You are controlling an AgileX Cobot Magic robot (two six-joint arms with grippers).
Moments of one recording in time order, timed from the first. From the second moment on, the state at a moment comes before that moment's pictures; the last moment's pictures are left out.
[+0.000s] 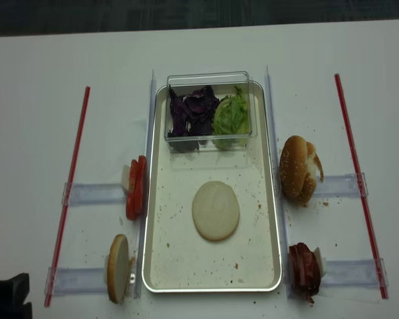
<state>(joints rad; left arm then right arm) 0.04 0.31 -0.49 0.04 1.16 -0.05 -0.04 -0.02 -0.48 0.05 1.13 0.02</state>
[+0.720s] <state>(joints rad) 0.04 -0.02 -0.49 0.04 1.19 -0.05 -0.04 -0.02 -0.48 0.05 1.13 0.02</state>
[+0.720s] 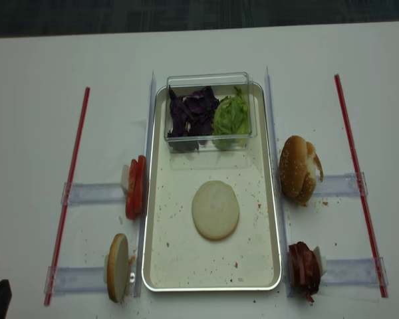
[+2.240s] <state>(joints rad) 0.04 -0.02 -0.49 0.04 1.19 -0.05 -0.04 -0.02 -0.48 0.05 1.13 0.02</state>
